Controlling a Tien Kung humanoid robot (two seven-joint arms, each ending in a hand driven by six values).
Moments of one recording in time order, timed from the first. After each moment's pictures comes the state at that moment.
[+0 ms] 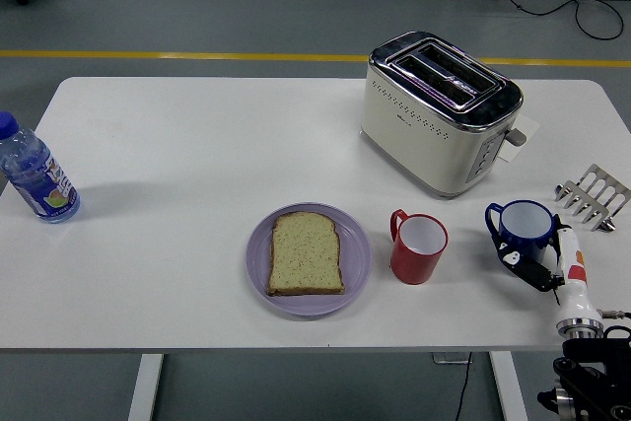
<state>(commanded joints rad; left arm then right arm) -0.10 0.00 -0.18 -0.20 0.55 0.04 0.08 0.21 -0.19 0.91 0.87 -1.02 -0.65 0.55</state>
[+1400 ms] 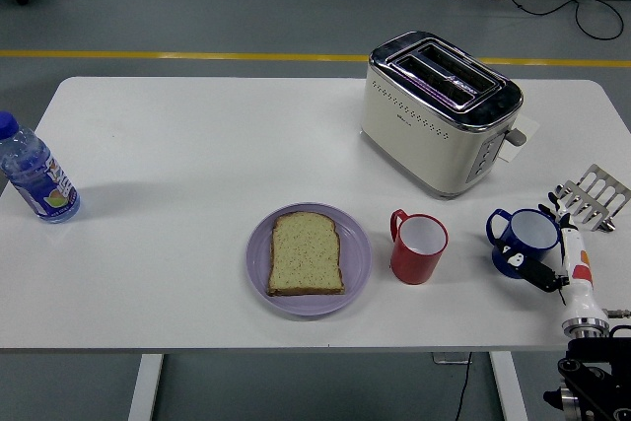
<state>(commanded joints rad) -0.09 0.00 -0.17 -0.20 0.55 0.04 0.08 0.18 -0.19 0.99 0.92 -1.13 -0.63 0.51</state>
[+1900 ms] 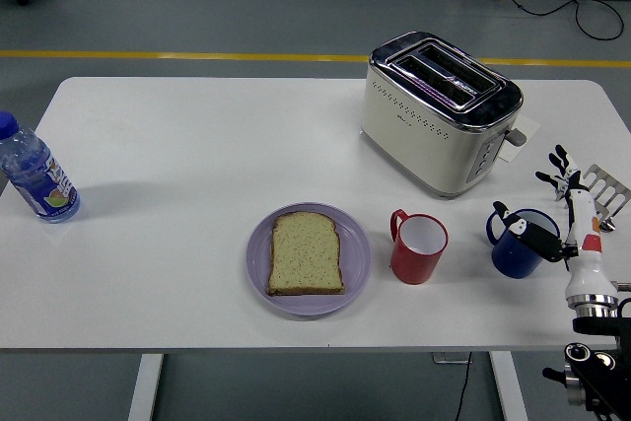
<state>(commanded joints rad) -0.10 0.00 -0.18 -0.20 0.56 0.04 0.08 0.10 -0.21 1.13 1.27 -1.24 -0.65 0.48</state>
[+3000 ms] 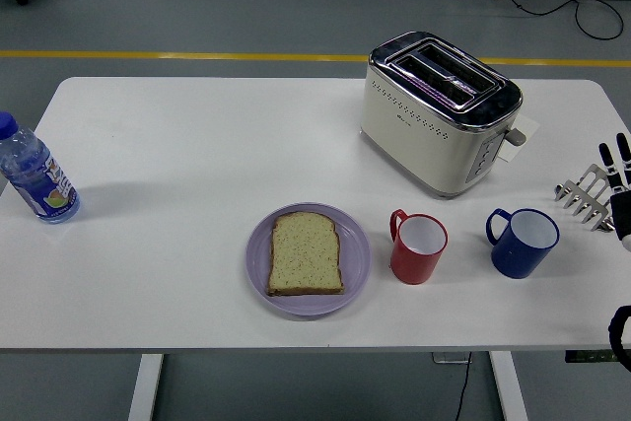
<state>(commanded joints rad) -0.09 0.00 -0.17 -0.20 0.56 0.04 0.08 0.03 -0.15 1.58 1.46 -0.20 -0.12 0.12</state>
